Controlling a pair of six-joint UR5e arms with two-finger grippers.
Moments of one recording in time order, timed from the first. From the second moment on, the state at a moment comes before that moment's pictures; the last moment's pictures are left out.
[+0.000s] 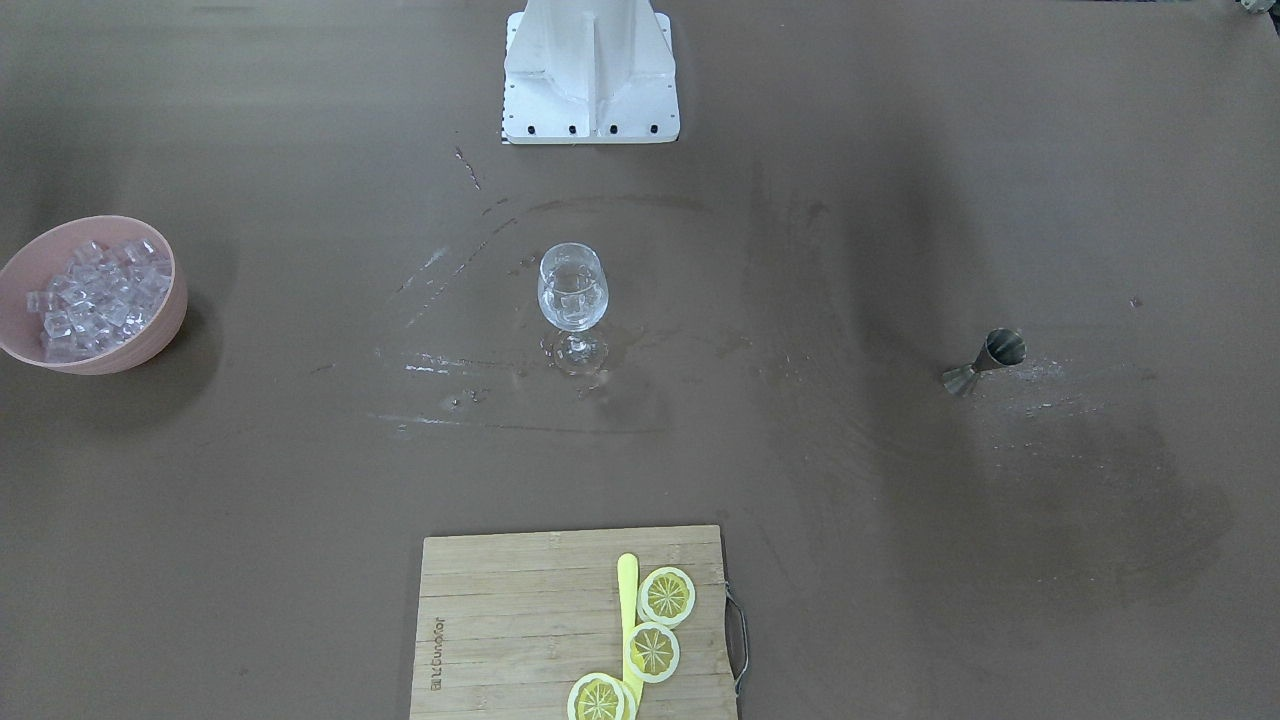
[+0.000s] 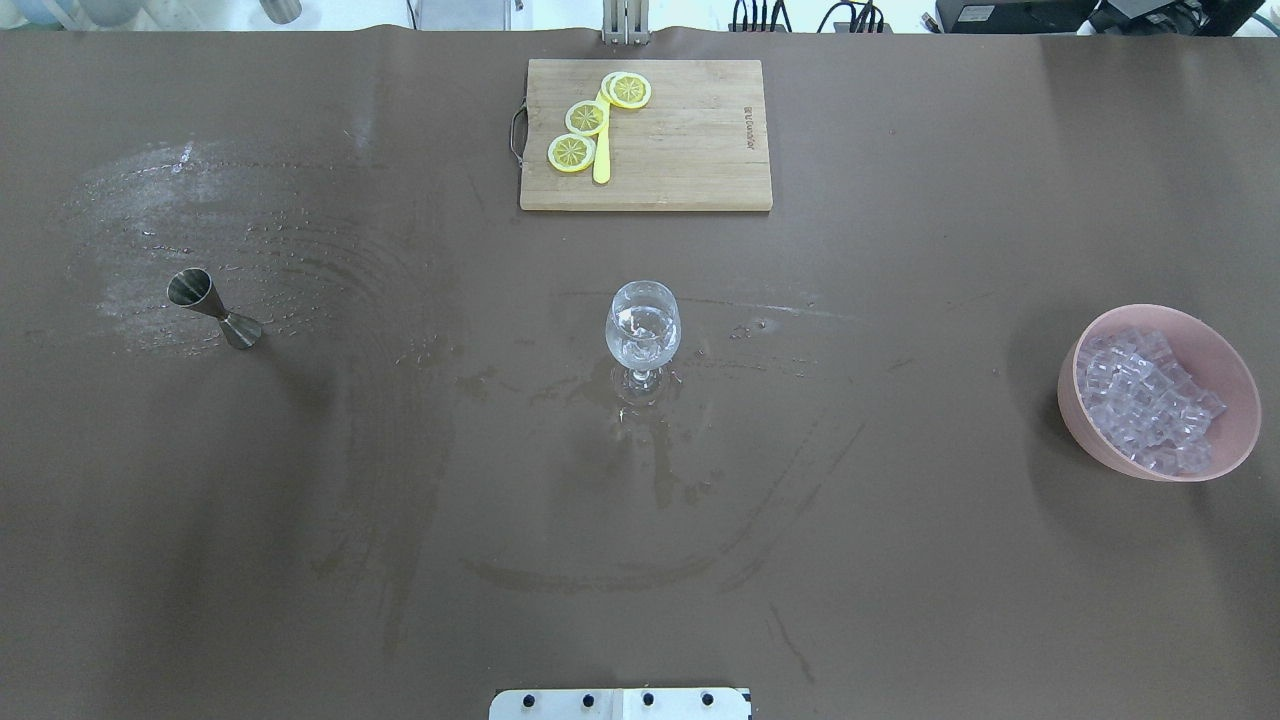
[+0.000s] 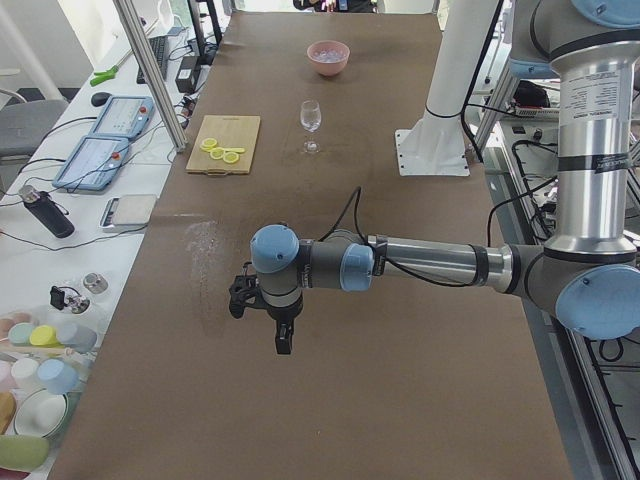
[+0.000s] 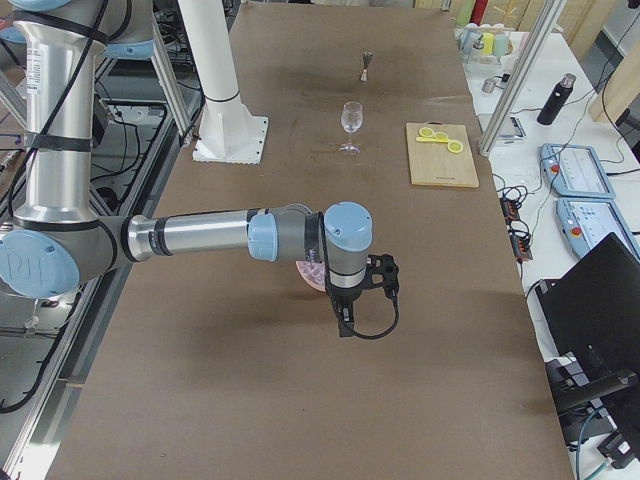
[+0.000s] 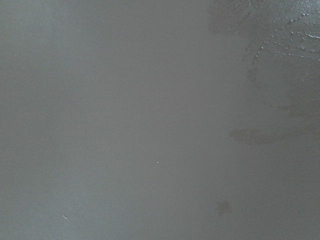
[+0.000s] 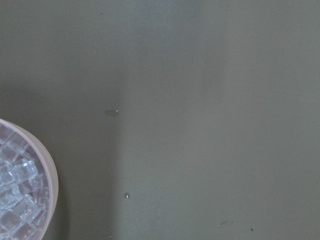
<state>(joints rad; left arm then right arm) -1.54 -1.49 -1.72 -1.55 -2.31 -0.06 1.59 -1.69 1.83 -1.68 2.29 -0.11</state>
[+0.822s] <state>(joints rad) -1.54 -1.49 -1.71 -1.54 -2.31 -0.06 1.59 -1.69 1.87 -1.68 2.29 -0.11</state>
